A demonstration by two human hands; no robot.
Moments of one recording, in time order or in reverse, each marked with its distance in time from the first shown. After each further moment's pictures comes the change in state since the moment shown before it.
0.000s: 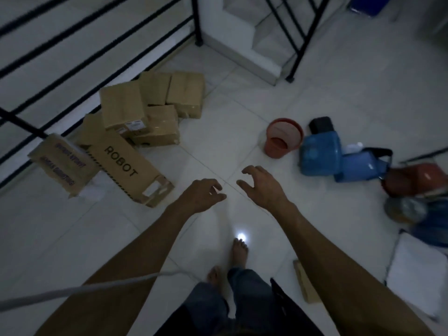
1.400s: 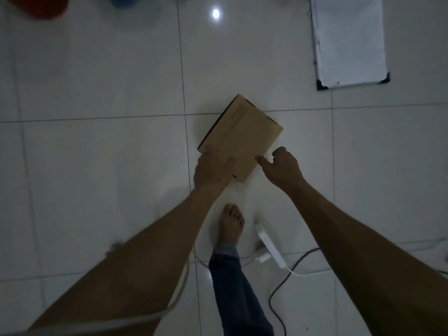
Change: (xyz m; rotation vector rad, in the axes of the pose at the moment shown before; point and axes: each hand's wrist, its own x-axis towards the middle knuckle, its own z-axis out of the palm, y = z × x) left_hand 0.117 0.035 0.753 0.214 -0.290 -0.023; right_hand -0.345 0.628 0.297 0.511 0.135 1.134
